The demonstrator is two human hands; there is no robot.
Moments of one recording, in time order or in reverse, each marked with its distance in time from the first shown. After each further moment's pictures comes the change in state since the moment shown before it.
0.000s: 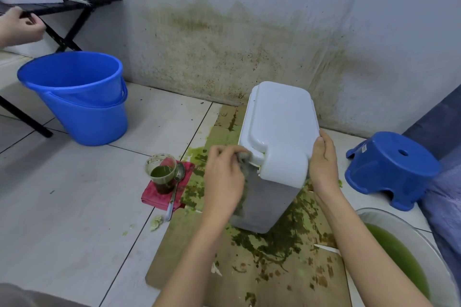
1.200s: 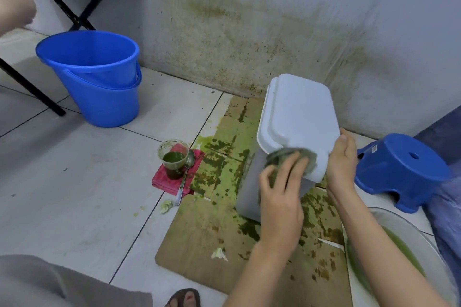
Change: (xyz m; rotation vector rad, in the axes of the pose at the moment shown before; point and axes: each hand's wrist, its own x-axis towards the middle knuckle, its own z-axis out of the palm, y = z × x) left_hand -0.068 -0.005 0.062 0.094 0.052 0.376; right_hand -0.003 -0.001 0.007 -0.011 0.120 0.002
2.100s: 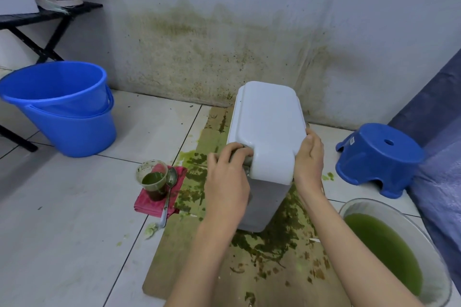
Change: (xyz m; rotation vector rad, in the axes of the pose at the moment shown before) left_hand 0.058 -0.006 -0.048 0.301 -0.101 -0.056; right_hand -0.006 -0.004 -0.001 0.005 0.017 -0.044
